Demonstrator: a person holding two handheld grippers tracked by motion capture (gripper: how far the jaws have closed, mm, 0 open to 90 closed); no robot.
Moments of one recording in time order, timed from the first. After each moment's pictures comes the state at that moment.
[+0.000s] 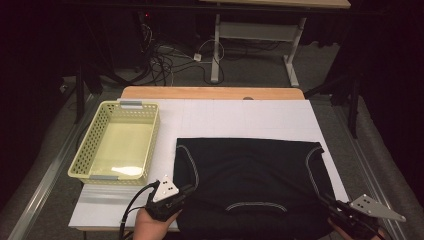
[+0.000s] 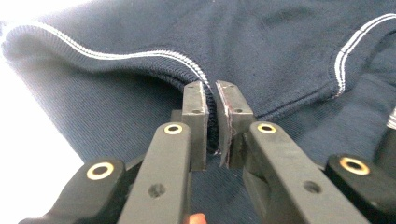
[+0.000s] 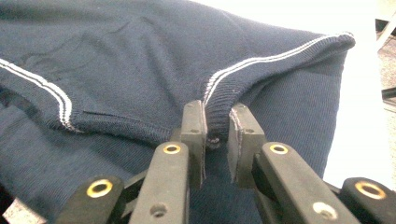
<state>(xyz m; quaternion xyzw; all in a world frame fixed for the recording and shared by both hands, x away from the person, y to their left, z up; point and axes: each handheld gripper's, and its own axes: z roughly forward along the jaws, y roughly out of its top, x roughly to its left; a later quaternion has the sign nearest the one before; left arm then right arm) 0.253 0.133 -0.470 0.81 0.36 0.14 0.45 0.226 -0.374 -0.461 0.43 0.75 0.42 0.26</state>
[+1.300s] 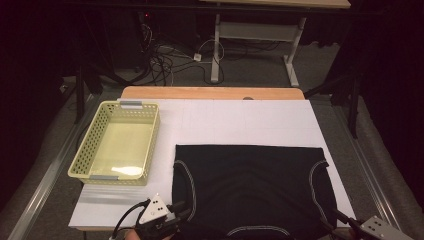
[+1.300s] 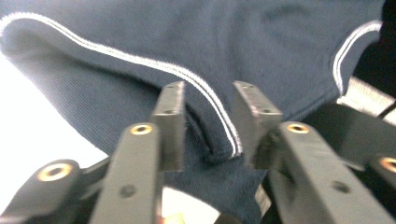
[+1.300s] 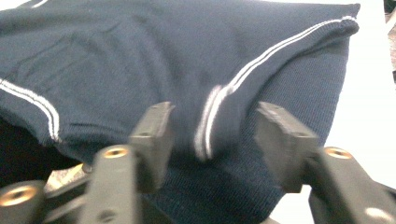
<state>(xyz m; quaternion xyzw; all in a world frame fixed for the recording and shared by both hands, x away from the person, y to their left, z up) 0.214 0.151 -0.476 0.81 0.35 0.10 0.46 0.182 -0.381 -0.468 0.45 0.75 0.43 0.24</state>
